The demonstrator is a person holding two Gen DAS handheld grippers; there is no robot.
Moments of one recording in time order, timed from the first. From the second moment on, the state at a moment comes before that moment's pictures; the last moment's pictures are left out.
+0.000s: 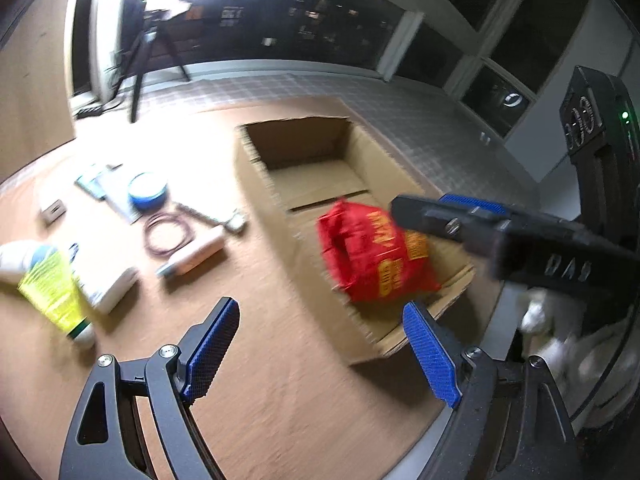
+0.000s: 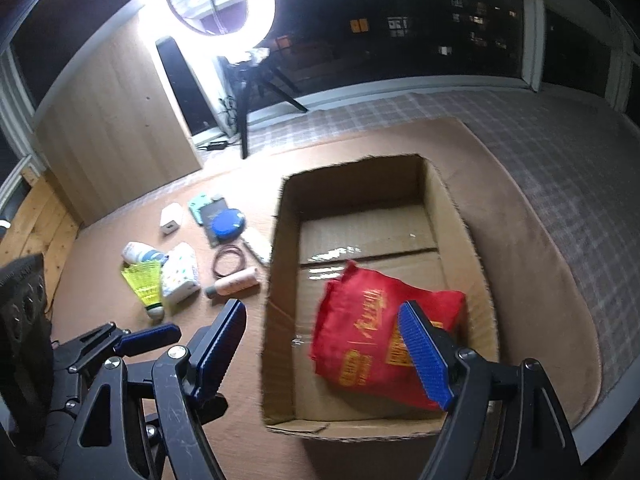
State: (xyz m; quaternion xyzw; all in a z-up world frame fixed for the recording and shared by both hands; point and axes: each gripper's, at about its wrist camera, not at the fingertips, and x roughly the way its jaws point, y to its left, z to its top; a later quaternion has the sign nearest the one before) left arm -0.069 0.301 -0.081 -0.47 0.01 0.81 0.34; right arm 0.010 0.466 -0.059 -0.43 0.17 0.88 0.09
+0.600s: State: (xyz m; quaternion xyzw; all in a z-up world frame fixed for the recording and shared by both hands) left arm -0.080 0.157 -0.094 -0.49 -0.06 0.84 0.21; right arm -0.066 0.400 -0.069 -0.47 0.18 0.87 -0.03
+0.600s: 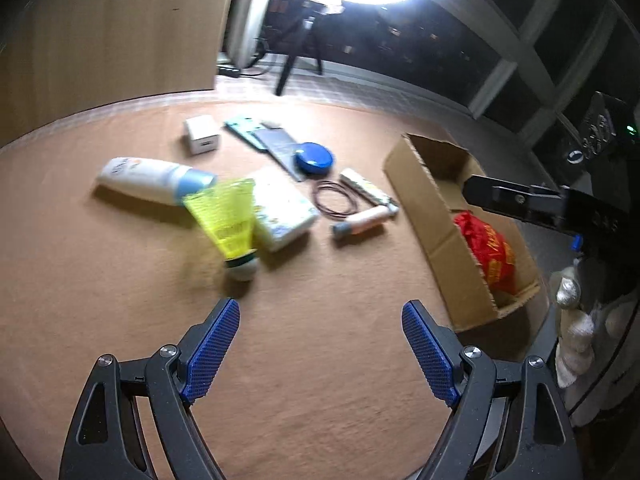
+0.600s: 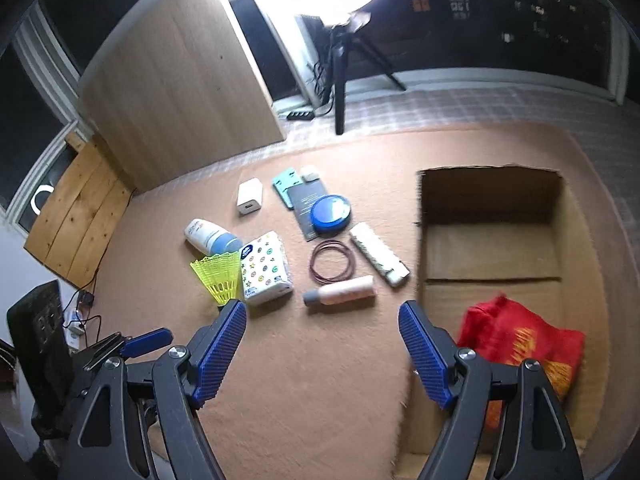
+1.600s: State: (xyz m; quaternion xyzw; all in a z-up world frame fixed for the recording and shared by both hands) left arm -0.067 0.066 -0.111 -0.50 -0.11 0.85 0.14; right arm -0.250 0.328 -0.167 -0.58 0.19 0.78 -0.08
